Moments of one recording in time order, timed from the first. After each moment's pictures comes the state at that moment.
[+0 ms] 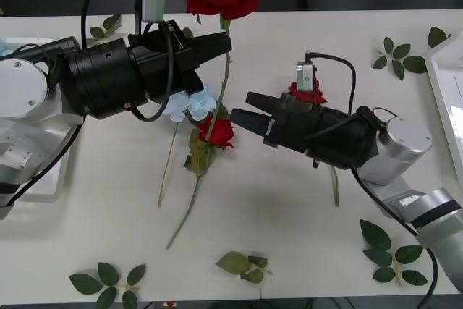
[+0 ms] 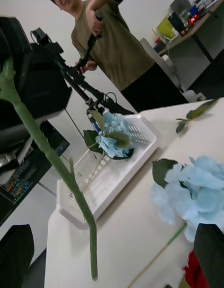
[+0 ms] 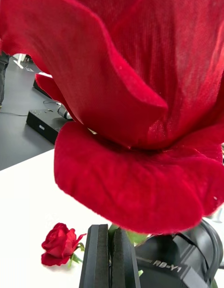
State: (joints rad) right arm -0.32 -0.41 0.32 -1.48 -2.16 0.83 2.72; left arm -0.41 0.58 -0.27 -1.84 1.89 0.67 -2.48
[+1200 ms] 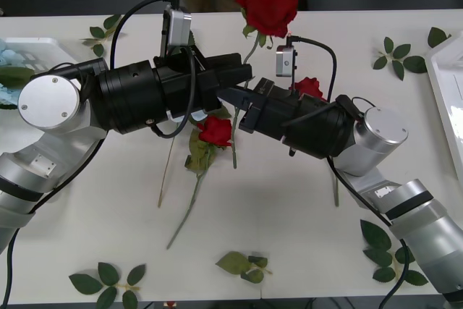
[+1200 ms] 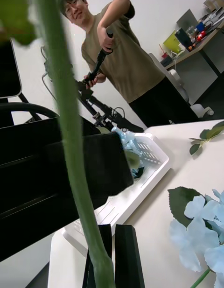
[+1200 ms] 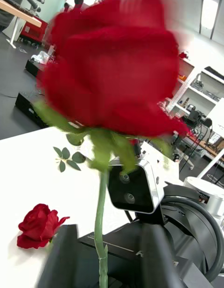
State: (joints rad) right arm -0.37 -0.34 0.33 -1.48 -2.14 0.78 2.72; left arm -0.41 0.54 -0.35 -1.77 1.90 0.67 -2.48
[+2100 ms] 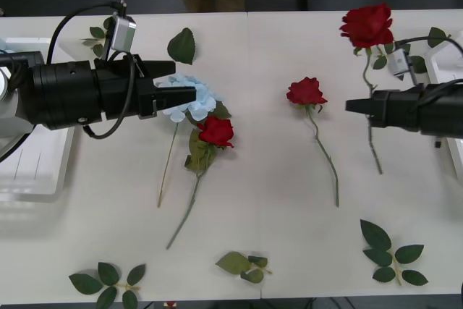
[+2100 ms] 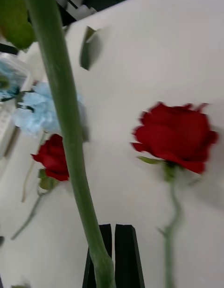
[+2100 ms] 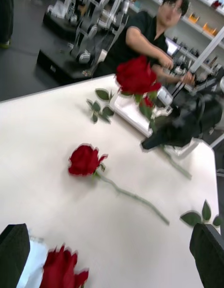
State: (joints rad) right arm -0.38 -0.62 -0.14 -1.32 -1.55 1.25 2.18; left arm -0.41 0.93 -0.41 -1.77 2.08 0.66 -2.47
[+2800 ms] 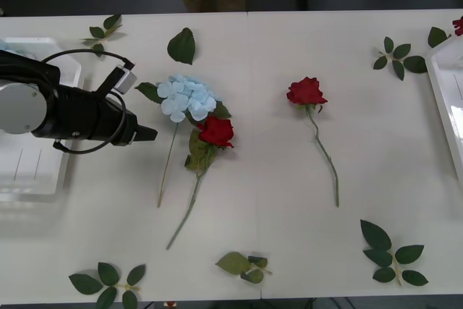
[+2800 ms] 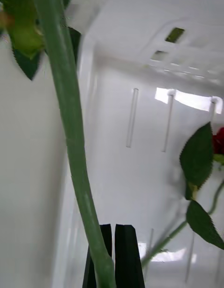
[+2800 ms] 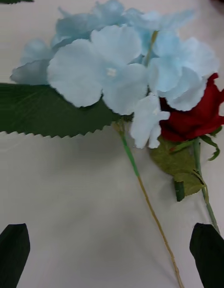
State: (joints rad) right arm -0.56 -0.79 -0.39 -1.11 -0.64 1.29 2.17; left arm -0.59 1.05 -0.70 -1.60 1.42 0.75 -1.79
